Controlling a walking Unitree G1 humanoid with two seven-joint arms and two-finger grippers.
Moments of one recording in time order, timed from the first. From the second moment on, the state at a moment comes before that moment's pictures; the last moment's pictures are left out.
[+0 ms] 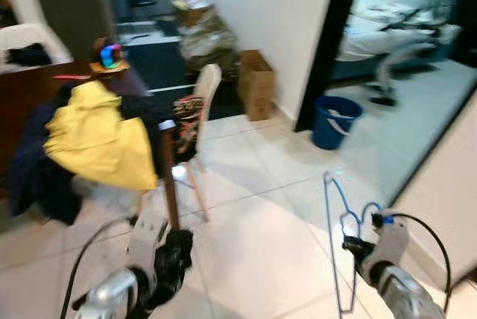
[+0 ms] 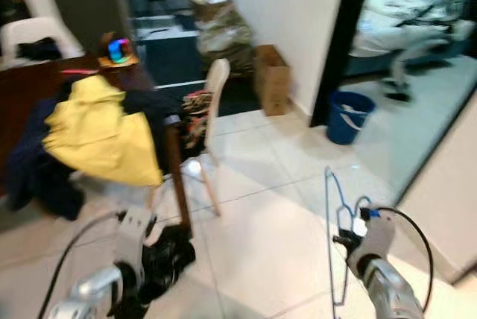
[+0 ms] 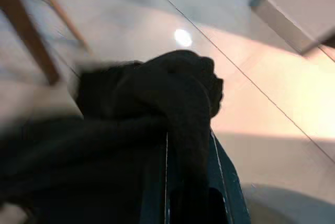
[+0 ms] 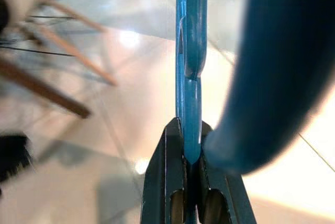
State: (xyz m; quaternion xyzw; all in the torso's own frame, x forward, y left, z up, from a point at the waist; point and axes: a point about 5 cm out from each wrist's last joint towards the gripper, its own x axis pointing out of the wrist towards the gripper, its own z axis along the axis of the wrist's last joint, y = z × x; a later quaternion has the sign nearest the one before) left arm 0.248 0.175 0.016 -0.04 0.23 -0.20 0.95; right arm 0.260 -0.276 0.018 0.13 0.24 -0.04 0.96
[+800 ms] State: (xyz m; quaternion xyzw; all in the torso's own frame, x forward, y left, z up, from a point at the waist) left arm 0.251 0.172 0.003 -0.07 0.22 -0.25 0.94; right arm 0.236 -0.254 -0.012 0.17 0.26 0.01 0.95
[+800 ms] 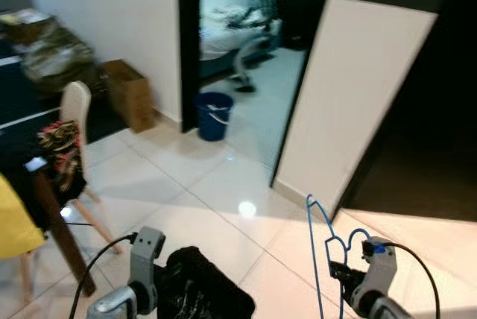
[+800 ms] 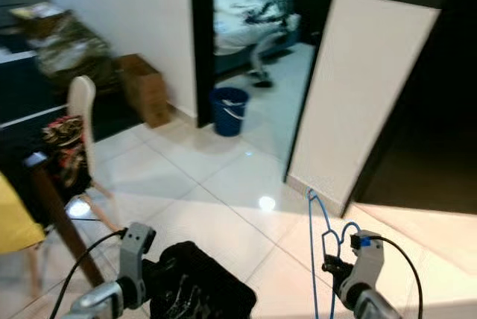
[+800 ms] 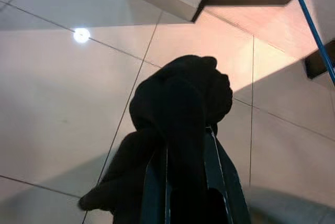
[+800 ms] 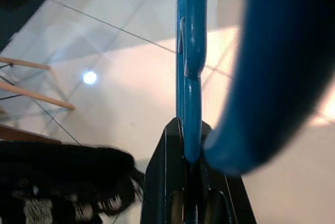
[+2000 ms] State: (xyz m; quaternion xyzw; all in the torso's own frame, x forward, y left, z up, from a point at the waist) left arm 0.320 0.202 0.197 0.22 -0.08 -0.39 0.89; right arm 0.301 -0.263 0.180 -0.08 0.04 0.39 0.92
